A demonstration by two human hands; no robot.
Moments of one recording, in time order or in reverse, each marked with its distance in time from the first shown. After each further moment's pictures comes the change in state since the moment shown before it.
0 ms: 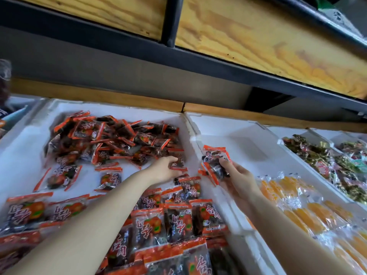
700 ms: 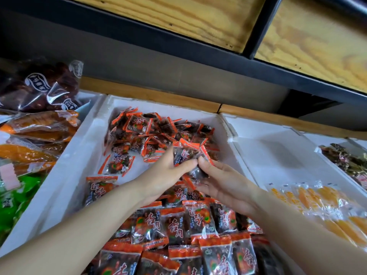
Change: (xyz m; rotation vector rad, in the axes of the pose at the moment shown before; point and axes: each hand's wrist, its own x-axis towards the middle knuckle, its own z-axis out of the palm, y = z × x) left_hand -0.132 -0.012 -0.057 -0.755 0.151 0.109; right_hand -0.063 0.003 0.108 -0.156 -0.660 0.235
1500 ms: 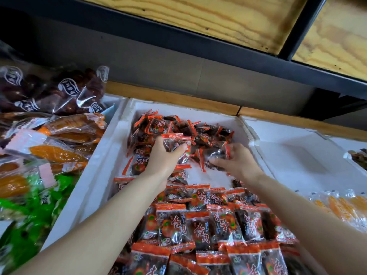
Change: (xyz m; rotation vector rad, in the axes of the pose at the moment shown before) left_hand 0.023 -0.006 -0.045 -0.078 0.476 -0.018; right_hand 0.068 -0.002 -0.016 -0.785 0.497 -0.252
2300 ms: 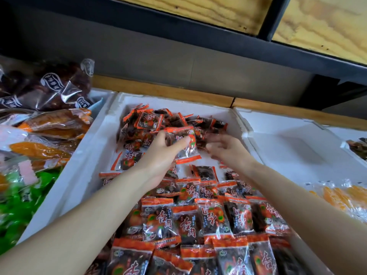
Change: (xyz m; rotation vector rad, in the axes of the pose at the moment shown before) left_hand -0.012 0.003 0.018 -0.082 -0.233 -0.035; right_hand 0.002 0.003 -0.009 0.165 -0.147 -0.004
